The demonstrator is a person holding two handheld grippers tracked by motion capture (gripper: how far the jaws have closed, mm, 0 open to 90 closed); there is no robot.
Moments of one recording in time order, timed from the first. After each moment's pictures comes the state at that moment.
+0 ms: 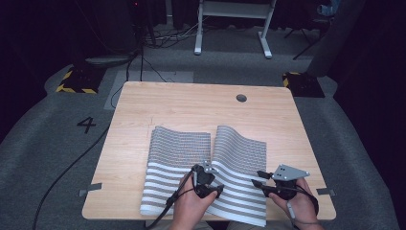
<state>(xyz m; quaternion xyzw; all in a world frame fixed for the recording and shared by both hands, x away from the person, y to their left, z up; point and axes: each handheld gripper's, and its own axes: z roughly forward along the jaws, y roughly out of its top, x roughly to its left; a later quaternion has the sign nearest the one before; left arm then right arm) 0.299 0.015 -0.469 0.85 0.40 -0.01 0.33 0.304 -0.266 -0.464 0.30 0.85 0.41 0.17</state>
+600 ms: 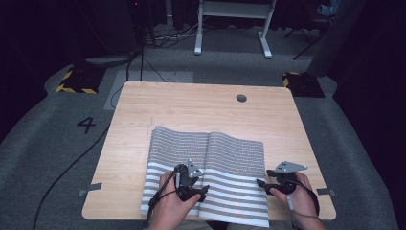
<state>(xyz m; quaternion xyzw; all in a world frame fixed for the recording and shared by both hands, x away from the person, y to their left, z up) 0.290 0.069 -0.444 0.87 0.37 0.11 0.32 0.325 -0.282 -0.492 0.40 0.84 0.34 0.15</state>
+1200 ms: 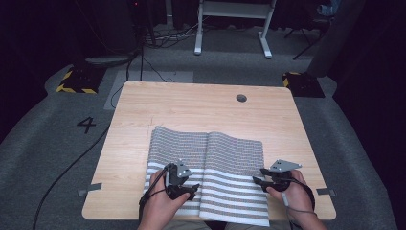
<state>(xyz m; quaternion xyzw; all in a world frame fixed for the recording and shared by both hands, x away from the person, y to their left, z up) 0.294 0.094 -0.452 0.86 0.37 0.11 0.32 0.332 -0.271 -0.492 0.36 0.85 0.35 0.15</state>
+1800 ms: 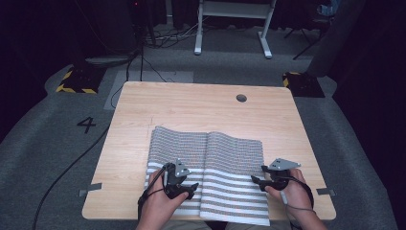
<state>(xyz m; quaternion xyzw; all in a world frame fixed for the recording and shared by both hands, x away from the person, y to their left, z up) 0.295 0.097 -0.452 0.86 0.37 0.11 0.33 0.337 -0.269 -0.496 0.37 0.84 0.35 0.16</state>
